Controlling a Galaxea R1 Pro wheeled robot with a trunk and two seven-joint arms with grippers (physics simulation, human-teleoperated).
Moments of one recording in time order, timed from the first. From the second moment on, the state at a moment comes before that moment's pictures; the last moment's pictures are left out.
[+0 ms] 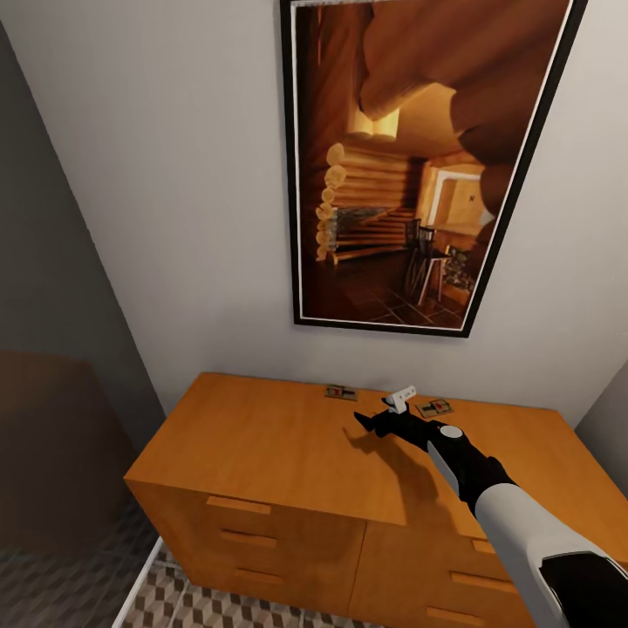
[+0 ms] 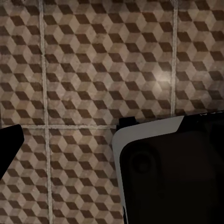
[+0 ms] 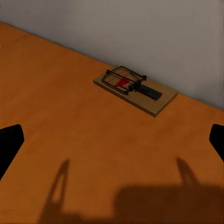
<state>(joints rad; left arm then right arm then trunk) -0.30 0.05 -0.54 0.06 0.39 -0.27 -0.04 -0.85 -0.08 0.15 -0.48 -0.04 -0.06 0.55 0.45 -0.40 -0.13</state>
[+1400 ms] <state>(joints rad) -0.30 0.05 -0.54 0.06 0.39 -0.27 -0.04 -0.85 -0.07 0.16 -0.48 -0.04 -0.06 0.55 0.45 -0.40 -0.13</state>
